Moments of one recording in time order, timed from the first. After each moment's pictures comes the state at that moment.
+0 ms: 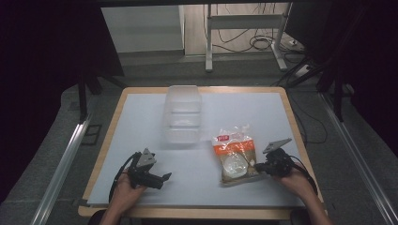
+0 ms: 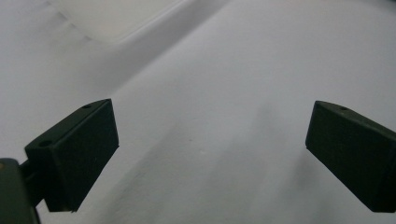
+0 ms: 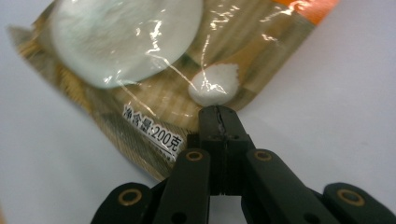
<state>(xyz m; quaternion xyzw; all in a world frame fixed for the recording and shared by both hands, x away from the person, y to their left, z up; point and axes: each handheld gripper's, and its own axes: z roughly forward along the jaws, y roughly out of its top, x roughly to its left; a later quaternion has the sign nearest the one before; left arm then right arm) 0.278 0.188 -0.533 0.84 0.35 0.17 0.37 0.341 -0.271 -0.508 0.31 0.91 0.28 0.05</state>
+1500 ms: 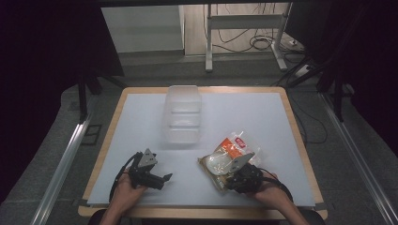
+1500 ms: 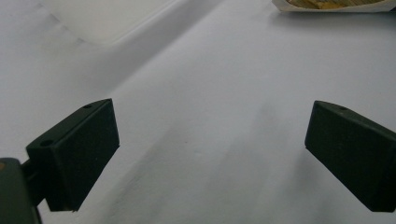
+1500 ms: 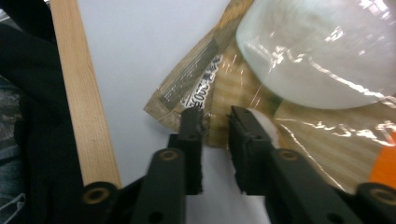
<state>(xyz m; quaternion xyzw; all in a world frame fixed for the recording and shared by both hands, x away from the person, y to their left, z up) 0.278 0.186 -0.533 0.85 0.34 0.17 0.37 0.291 -0.175 -0.501 0.16 0.95 0.28 0.03</state>
